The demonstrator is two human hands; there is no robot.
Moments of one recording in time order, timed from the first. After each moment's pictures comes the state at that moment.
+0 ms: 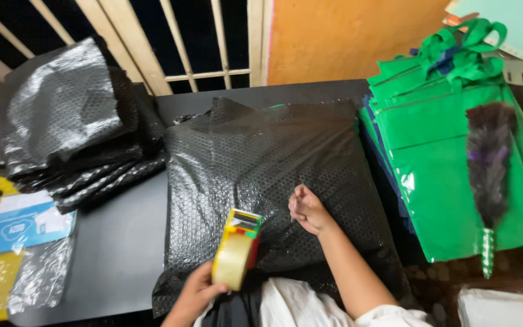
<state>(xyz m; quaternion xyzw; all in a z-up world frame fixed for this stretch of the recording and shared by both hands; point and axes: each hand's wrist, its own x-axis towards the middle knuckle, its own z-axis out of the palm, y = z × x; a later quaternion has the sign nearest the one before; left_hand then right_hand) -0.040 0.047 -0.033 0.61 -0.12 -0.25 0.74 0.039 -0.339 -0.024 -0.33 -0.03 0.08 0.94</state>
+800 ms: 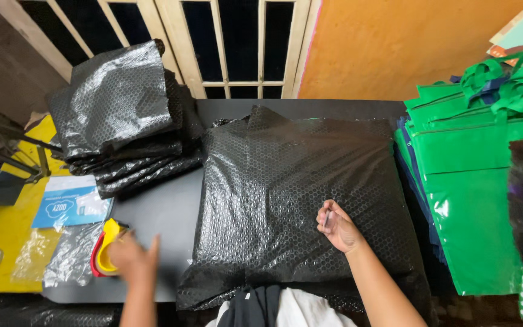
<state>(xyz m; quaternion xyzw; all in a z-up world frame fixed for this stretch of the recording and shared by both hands) 0.062 0.229 -0.069 0.96 0.16 0.22 0.01 0.034 -0.340 -0.020 -0.33 0.01 0.11 0.94</state>
